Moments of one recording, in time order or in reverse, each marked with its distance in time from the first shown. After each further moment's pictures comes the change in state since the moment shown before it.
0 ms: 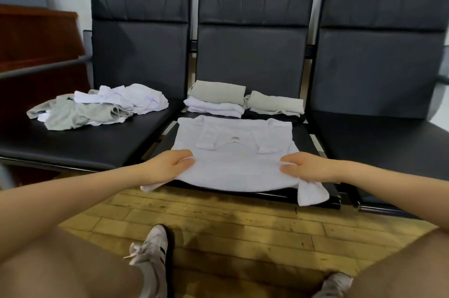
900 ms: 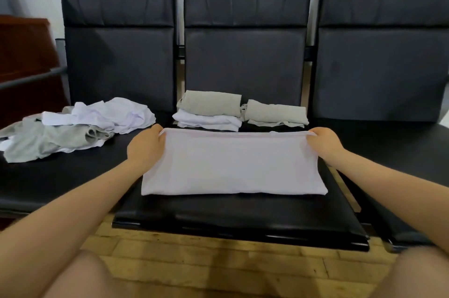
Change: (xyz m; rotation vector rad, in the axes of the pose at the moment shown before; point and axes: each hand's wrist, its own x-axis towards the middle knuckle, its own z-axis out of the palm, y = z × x) left_hand 0.129 -0.061 -0.046 0.310 0.623 -0.284; right_hand 0.115 0.065 -0.070 0.164 0.790 0.327
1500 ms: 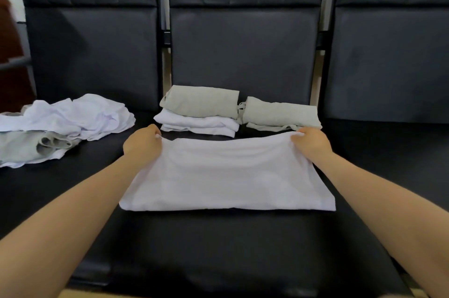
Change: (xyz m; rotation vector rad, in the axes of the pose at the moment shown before) left_hand 0.082 0.001 0.088 0.060 -0.193 -0.108; right_hand 0.092 0.009 0.070 -0.153 -0.033 0.036
